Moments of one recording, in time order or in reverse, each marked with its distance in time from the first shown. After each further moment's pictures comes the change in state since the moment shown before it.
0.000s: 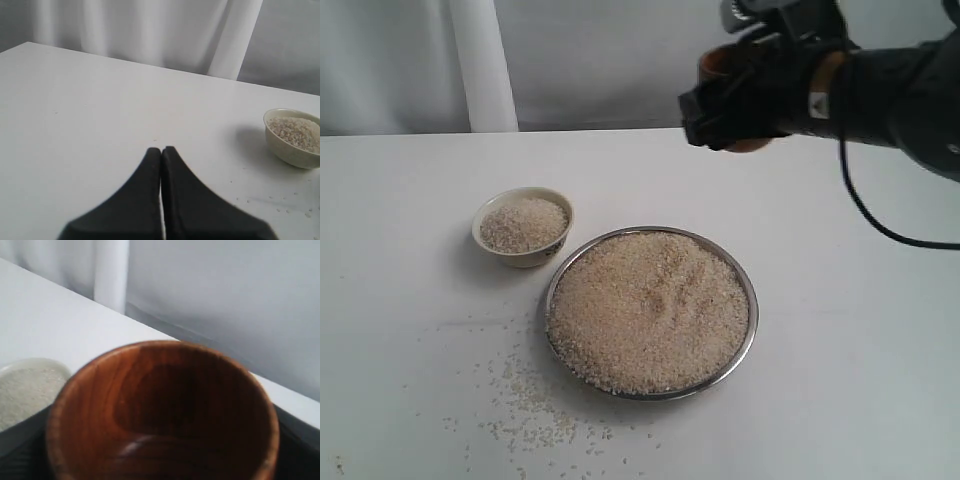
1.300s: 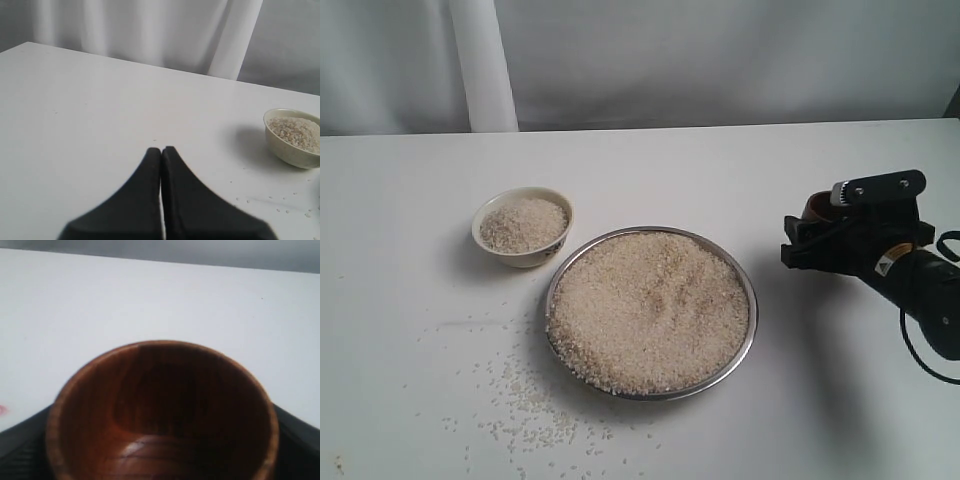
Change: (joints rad) left arm 0.000 0.000 0.000 0.000 0.000 0.000; right arm -0.325 0.464 0.391 0.404 -0.861 -0.351
